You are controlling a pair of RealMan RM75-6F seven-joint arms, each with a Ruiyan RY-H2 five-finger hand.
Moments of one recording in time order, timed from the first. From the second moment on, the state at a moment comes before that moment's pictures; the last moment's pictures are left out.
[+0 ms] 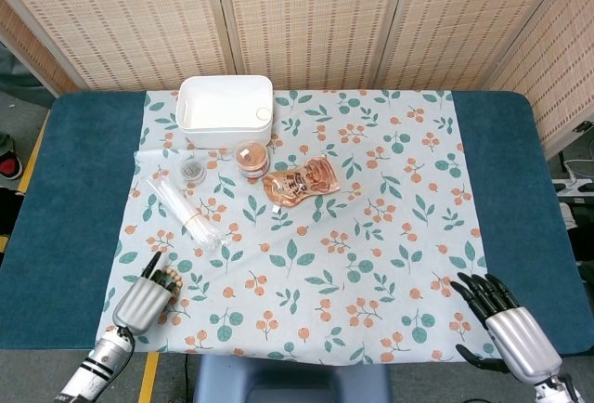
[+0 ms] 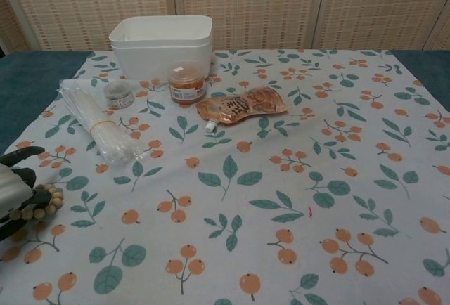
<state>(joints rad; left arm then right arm) 0.42 -2.06 -1.34 -1.31 0.77 -0.72 2.55 0.03 -0.99 -0.18 -1.73 -1.84 1.46 -0.02</state>
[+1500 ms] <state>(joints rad) -0.56 -1.10 -0.56 -1.59 -0.59 0.11 0.94 0.01 -0.98 -0.19 -1.74 -1.87 1.49 -0.06</state>
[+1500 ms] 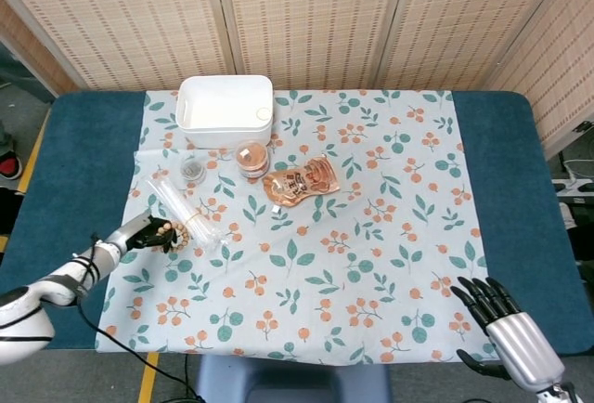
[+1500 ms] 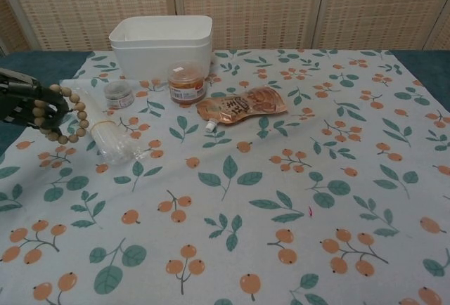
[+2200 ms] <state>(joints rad) -0.46 -1.07 -0.58 -1.25 -0.30 -0.58 0.08 0.01 -0.99 -0.19 -1.74 -1.88 1.47 -0.07</state>
